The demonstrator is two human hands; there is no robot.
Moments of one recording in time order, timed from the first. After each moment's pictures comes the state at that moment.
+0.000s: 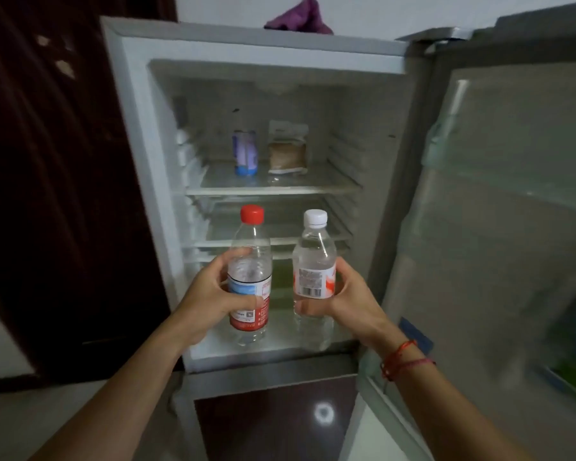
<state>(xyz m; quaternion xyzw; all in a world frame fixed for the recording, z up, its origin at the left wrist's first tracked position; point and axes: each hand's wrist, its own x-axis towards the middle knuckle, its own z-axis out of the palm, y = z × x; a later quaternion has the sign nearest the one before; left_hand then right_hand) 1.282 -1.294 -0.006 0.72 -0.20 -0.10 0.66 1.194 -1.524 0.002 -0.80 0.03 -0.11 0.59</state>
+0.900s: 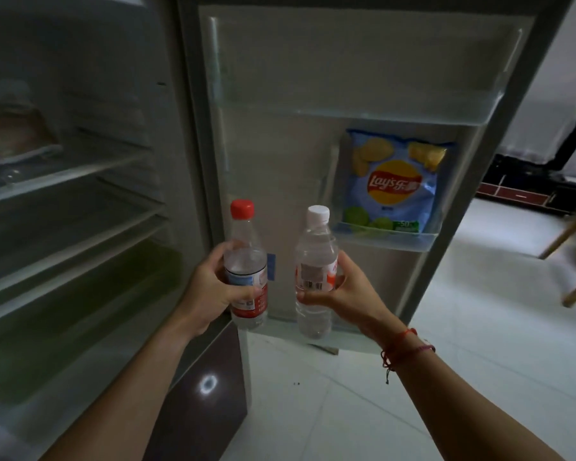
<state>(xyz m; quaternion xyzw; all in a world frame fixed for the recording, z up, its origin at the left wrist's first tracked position) 1.242 -1.441 -0.048 0.55 -0.49 -0.37 0.57 1.007 -1.516 -0.044 -0.71 0.41 -0.33 0.47</state>
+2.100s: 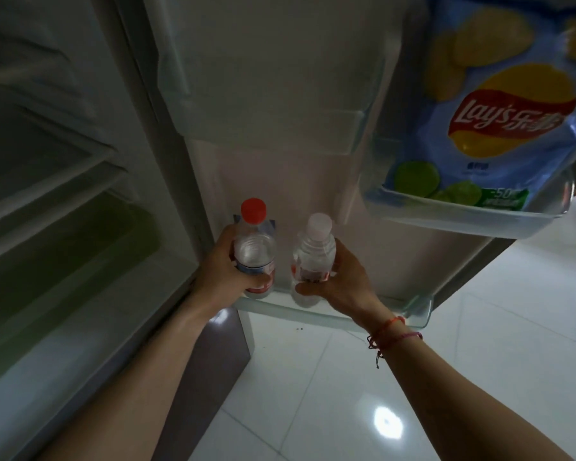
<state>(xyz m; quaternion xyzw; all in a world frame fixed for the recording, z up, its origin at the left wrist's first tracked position) 1.258 -1.554 -0.146 0.64 -0.48 -0.36 0.48 1.047 -1.616 -0.156 -0.68 0.52 -0.27 0.43</state>
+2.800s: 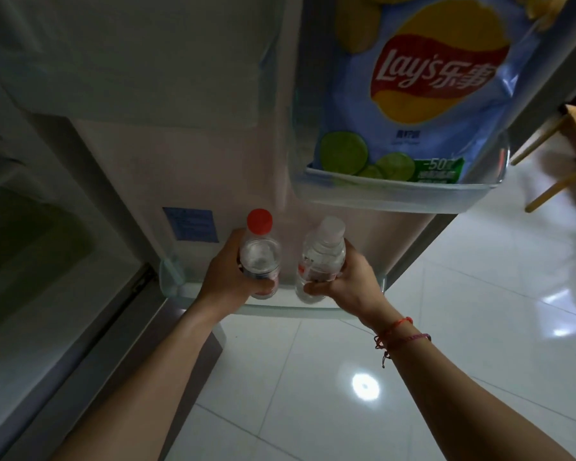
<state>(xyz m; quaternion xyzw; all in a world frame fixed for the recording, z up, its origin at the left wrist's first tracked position) 1.184 -1.597 -0.196 0.64 -0.51 -0.40 0.42 0.966 -1.628 -0.184 -0.63 0.59 -0.28 0.41</state>
